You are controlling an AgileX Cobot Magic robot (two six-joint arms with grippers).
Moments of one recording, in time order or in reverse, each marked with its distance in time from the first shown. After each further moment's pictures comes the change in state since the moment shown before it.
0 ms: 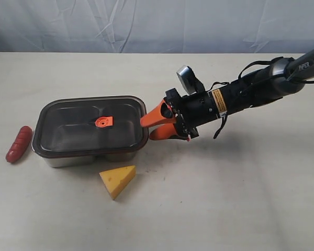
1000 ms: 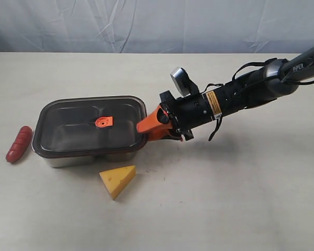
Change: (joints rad) left arm 0.000 0.000 0.000 0.000 -0.002 0.000; right arm 0.031 0.000 0.000 0.010 0.000 0.000
